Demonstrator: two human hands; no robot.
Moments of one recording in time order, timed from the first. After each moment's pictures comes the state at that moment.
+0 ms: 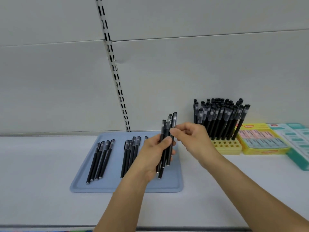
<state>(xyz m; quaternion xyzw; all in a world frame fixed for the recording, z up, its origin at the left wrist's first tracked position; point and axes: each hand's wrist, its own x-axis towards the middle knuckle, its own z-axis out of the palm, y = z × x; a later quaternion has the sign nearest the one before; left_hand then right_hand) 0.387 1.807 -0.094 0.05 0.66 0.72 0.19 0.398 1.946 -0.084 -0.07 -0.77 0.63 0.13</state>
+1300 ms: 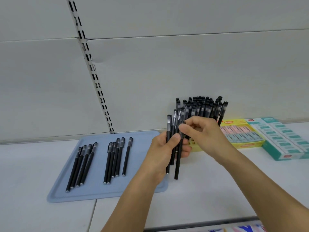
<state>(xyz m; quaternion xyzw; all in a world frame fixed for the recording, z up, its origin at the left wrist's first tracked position) 0.405 1.861 -0.090 0.13 0.60 0.76 0.22 0.431 2.004 -0.065 -0.03 -0.83 0.53 0.16</state>
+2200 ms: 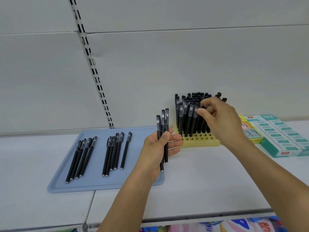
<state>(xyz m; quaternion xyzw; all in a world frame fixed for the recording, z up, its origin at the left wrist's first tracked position) 0.406 1.857 -0.103 0.05 0.56 0.80 0.21 0.422 2.048 -0.063 -0.12 -0.91 0.29 0.29</state>
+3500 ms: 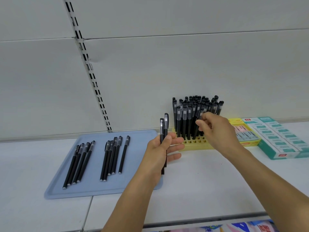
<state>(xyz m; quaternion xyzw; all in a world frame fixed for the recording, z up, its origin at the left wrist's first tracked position) 0.408 1.865 -0.104 0.08 0.60 0.76 0.22 0.419 2.061 -0.090 -0.11 -0.93 0.25 0.25</state>
